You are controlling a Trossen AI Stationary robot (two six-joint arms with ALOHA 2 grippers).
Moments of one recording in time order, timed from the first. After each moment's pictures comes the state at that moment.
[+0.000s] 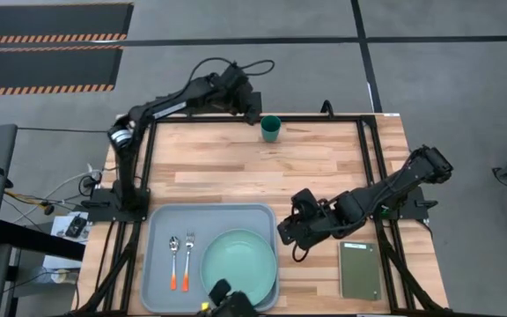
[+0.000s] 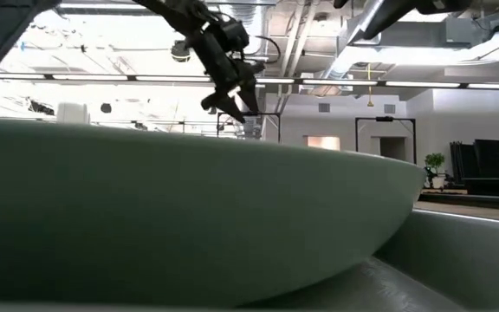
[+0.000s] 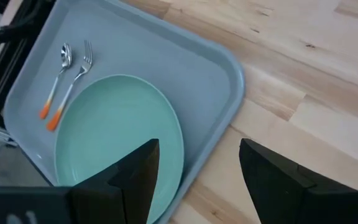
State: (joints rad) left arm 0.62 1.95 1.82 -0.75 0.11 -0.23; right arm 0.48 1.59 1.45 -0.94 0.43 1.46
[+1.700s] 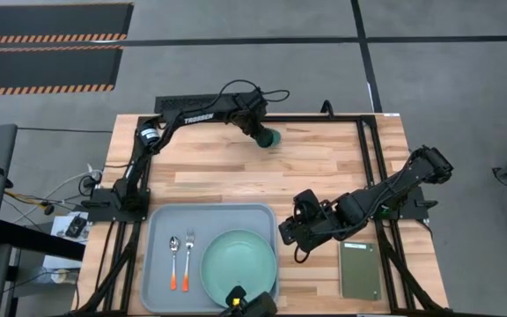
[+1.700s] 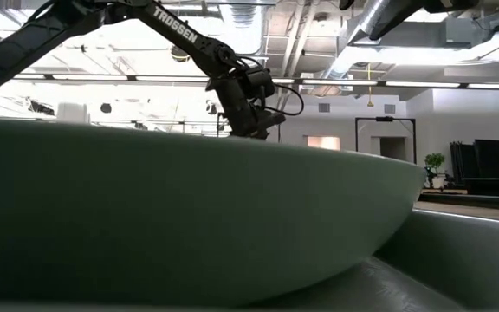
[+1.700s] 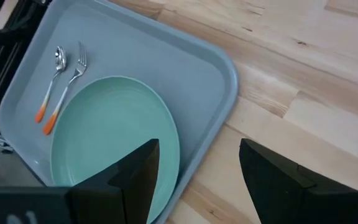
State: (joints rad) left arm 0.55 2.20 1.84 -0.73 0.12 -0.29; right arm 0.49 1.59 1.45 -0.97 0.45 1.50
